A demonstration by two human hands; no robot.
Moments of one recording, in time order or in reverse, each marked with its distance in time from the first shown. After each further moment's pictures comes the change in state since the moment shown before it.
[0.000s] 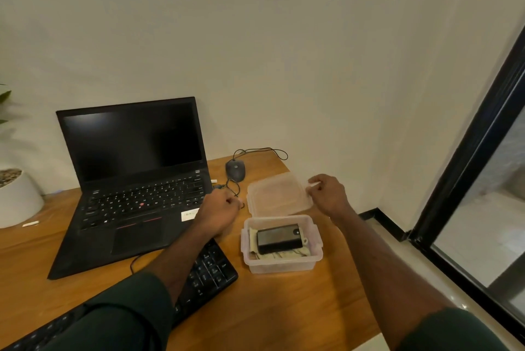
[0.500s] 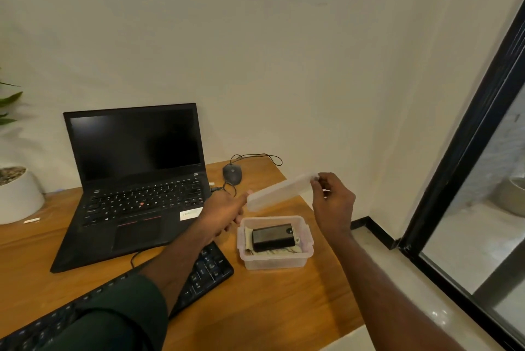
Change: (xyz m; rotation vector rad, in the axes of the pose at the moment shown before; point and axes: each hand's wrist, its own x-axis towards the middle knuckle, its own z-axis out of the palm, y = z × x) left_hand -0.035 0.031 -0.011 -0.334 -0.117 -0.197; right_hand -0.073 -0.020 -0.019 0.321 0.455 -0.399
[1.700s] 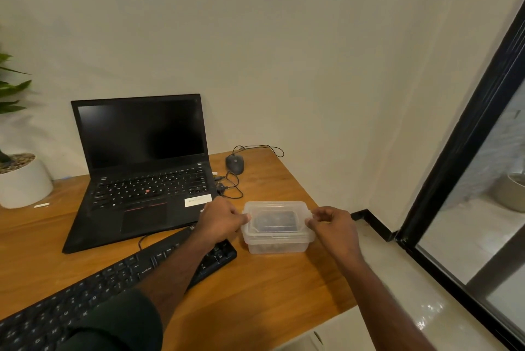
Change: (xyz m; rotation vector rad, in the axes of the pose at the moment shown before) left_hand -0.031 -0.028 0.003 0.349 0.062 0.099; right_hand -0.060 0.000 -0.035 -0.227 -0.335 0.451
